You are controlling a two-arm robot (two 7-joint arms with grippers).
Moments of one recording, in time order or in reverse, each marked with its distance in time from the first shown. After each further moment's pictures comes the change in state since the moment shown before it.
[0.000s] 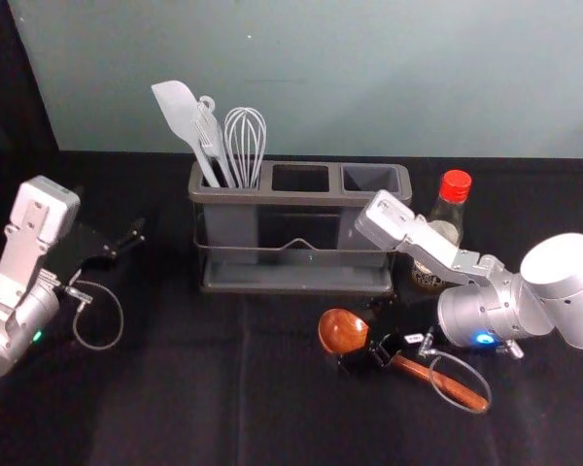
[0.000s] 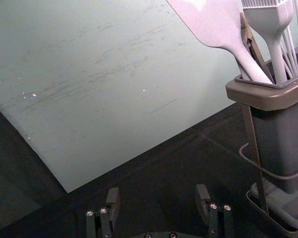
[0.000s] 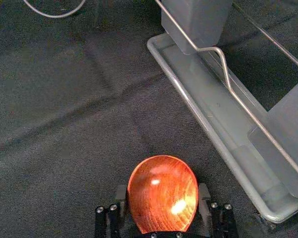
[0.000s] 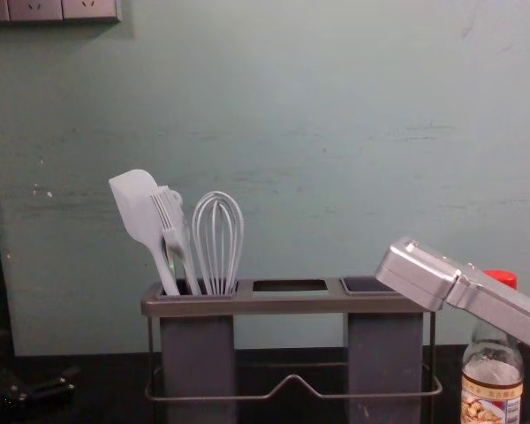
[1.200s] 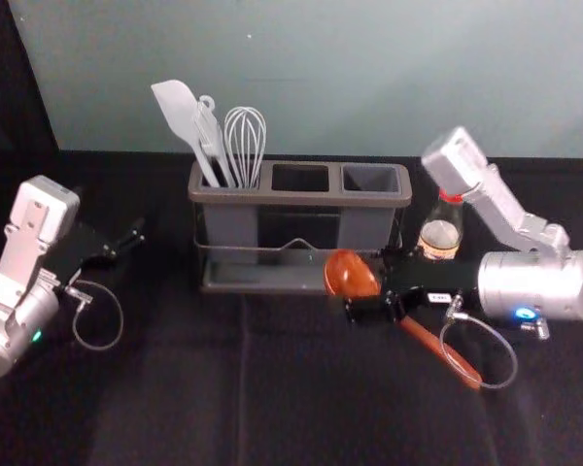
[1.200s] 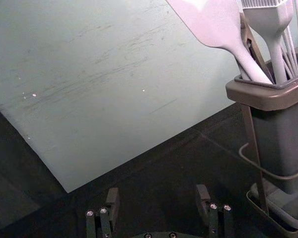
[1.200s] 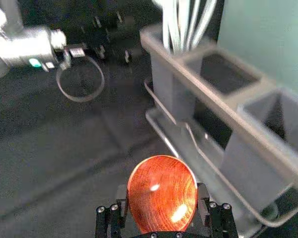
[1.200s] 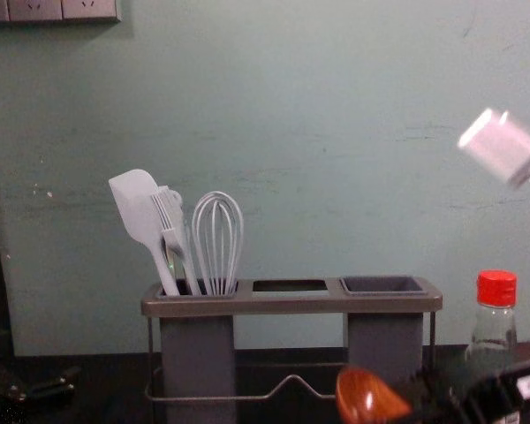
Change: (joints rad) left arm 0.000 0.000 0.000 0.000 0.000 0.000 0.000; right arm -0.108 0.079 0.173 -0.162 0.174 -0.100 -0.038
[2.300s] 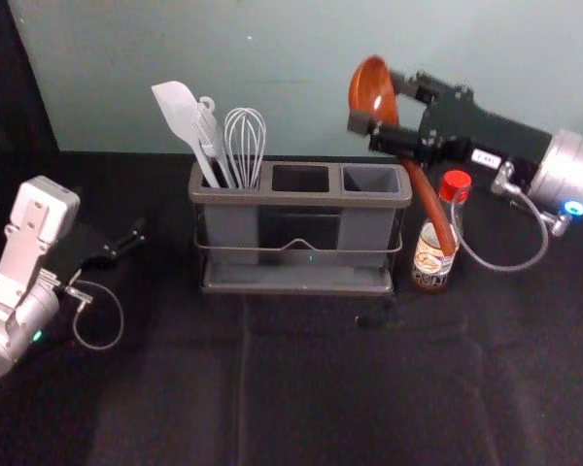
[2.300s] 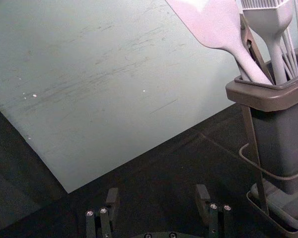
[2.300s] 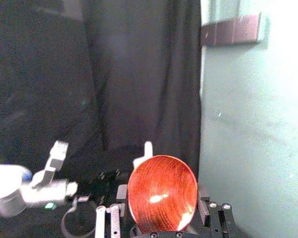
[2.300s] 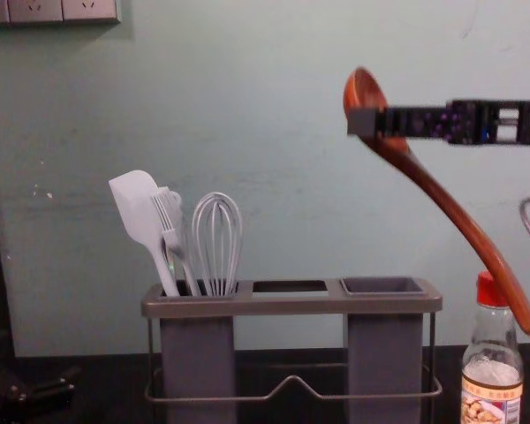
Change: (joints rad) left arm 0.000 0.000 0.000 0.000 0.000 0.000 0.000; right arm 0.015 -0.021 0.177 -0.026 0.256 -0.346 0.002
